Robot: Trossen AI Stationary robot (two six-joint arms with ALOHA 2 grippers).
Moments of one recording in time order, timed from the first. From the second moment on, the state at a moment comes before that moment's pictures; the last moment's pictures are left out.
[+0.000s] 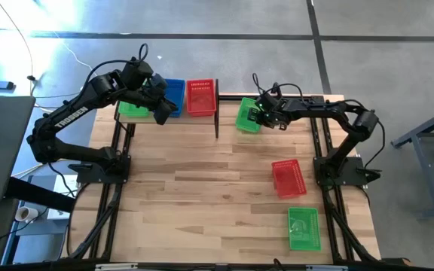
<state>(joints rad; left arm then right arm) 0.73 1.18 1.36 -0.97 0.30 -0.16 -0.63 1.66 0.90 -0.35 0.07 1.10</state>
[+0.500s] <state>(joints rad) 0.73 1.18 1.36 -0.97 0.30 -0.16 -0.62 1.65 0.90 -0.35 0.10 1.08</state>
